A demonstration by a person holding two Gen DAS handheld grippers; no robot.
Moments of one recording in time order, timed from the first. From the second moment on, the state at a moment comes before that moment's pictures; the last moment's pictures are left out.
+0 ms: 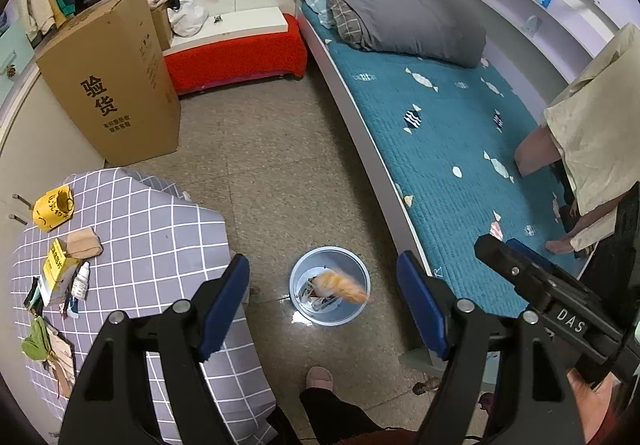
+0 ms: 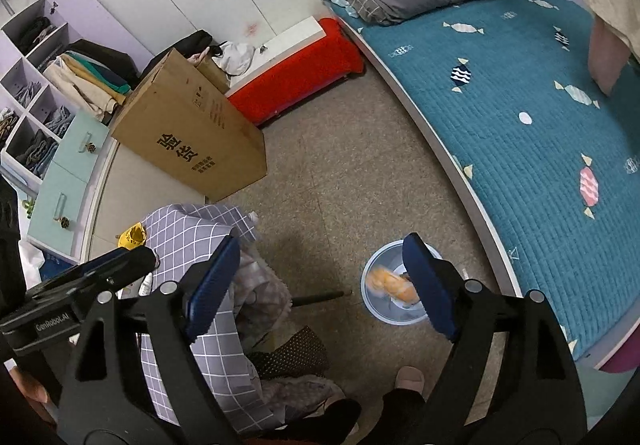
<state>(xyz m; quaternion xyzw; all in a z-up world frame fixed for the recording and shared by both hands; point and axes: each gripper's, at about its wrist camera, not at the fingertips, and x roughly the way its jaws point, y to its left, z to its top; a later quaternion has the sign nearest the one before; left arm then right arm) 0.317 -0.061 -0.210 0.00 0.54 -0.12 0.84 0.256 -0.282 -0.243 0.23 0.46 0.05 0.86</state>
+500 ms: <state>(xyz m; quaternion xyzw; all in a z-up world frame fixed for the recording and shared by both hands) 0.292 -0.042 -0.190 -0.03 0.50 -0.08 0.86 0.242 -0.248 -0.198 0.17 0.42 0.09 0.89</state>
